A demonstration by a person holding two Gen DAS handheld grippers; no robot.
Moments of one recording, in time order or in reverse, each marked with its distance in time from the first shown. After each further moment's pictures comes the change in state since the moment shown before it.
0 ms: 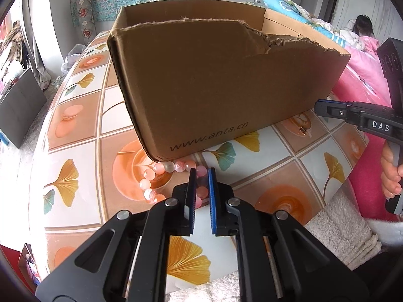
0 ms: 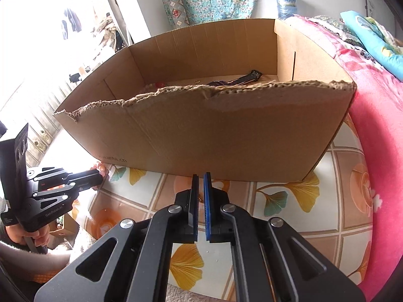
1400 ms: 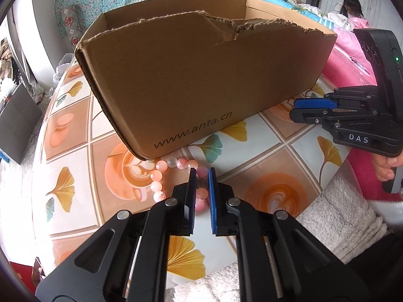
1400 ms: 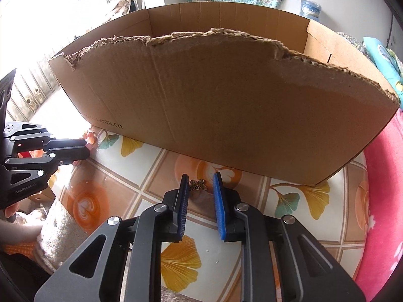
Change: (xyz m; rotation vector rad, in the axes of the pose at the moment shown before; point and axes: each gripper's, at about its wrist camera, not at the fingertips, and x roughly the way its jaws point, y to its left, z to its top) left arm 0.007 -0.014 0.001 0.099 0.035 -0.006; right arm 0.022 0.028 -0.008 -0.193 0.095 -0.080
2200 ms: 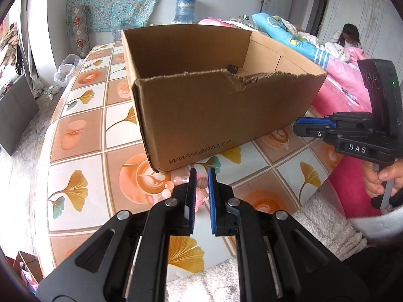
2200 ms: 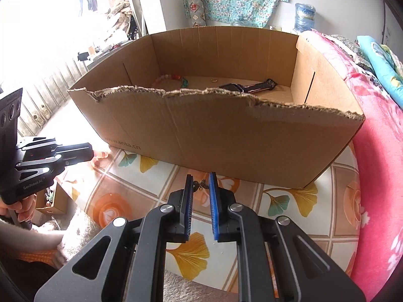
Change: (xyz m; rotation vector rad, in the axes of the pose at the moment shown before) left arm -0.046 0.024 -0.003 -0.111 -0.136 -0.089; right arm -0.048 -0.019 0.001 0.051 -0.082 0.051
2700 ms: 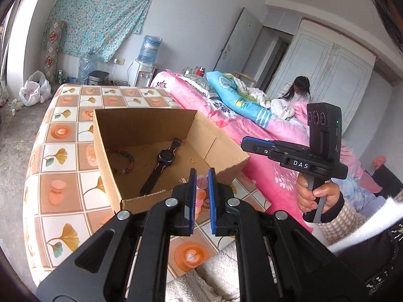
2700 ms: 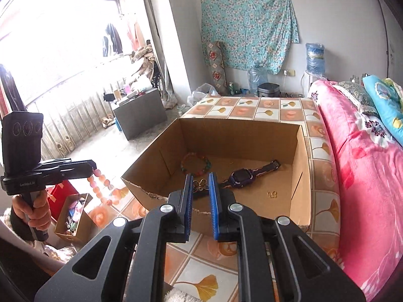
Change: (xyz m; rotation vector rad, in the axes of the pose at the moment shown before) left arm -0.100 0.000 0.069 -0.020 -0.255 -0.316; right arm -0.088 0.001 0.077 -0.025 -0.263 0.122
